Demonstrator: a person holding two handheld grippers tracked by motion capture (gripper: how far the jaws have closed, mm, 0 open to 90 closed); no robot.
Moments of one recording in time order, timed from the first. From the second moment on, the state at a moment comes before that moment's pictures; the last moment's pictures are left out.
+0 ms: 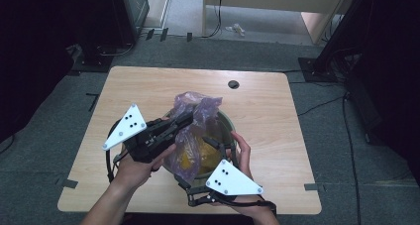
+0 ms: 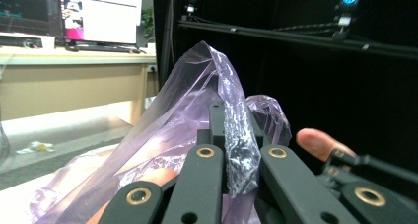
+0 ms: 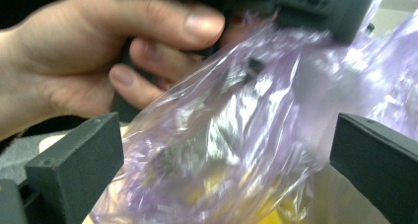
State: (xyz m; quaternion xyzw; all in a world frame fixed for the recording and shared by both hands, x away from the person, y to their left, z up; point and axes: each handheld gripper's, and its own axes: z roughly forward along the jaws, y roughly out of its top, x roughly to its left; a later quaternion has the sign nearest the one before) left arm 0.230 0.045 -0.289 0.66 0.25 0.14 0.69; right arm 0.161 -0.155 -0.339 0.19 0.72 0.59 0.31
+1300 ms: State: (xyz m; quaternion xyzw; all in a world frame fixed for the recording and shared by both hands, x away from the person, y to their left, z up) left arm 0.237 0.100 -0.334 0.70 0.17 0.05 0.70; right arm 0.182 -0.173 -0.336 0.31 0.65 0.58 0.37
